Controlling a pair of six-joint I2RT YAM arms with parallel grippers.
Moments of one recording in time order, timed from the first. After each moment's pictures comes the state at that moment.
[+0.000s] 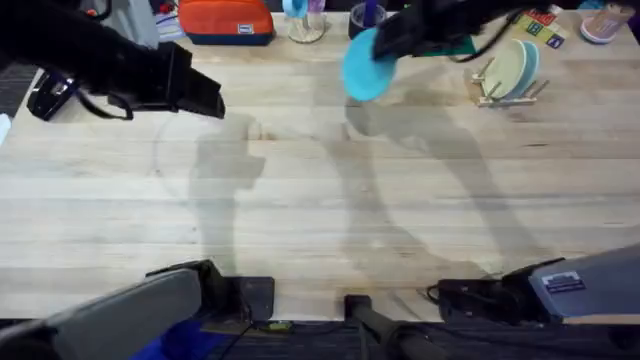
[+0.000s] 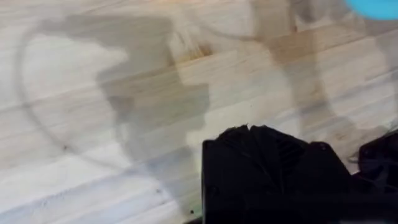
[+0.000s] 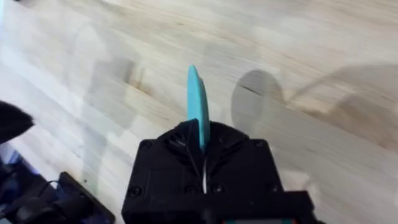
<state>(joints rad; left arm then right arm) 0.21 1.34 1.34 -1.35 0.44 0.32 0.28 1.67 1.50 -0.83 -0.45 0.14</state>
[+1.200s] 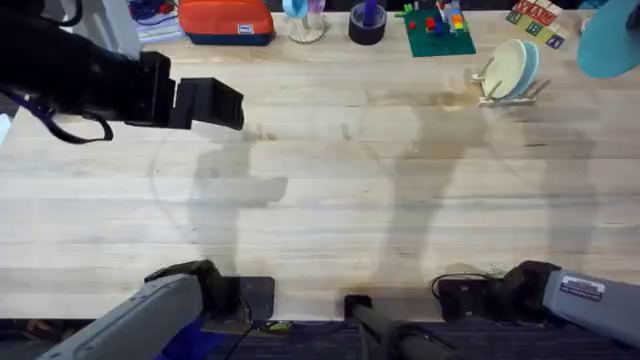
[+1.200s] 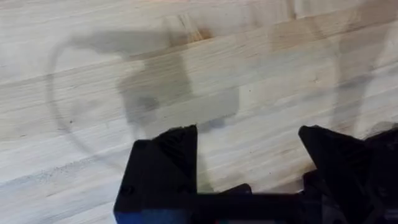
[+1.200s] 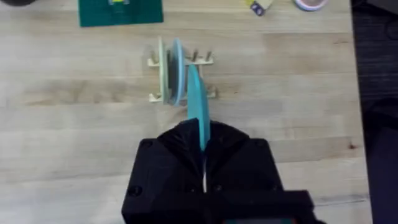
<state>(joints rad) 0.21 1.20 1.34 -1.43 0.40 0.31 -0.42 1.37 1.50 -0.98 -0.13 -0.35</state>
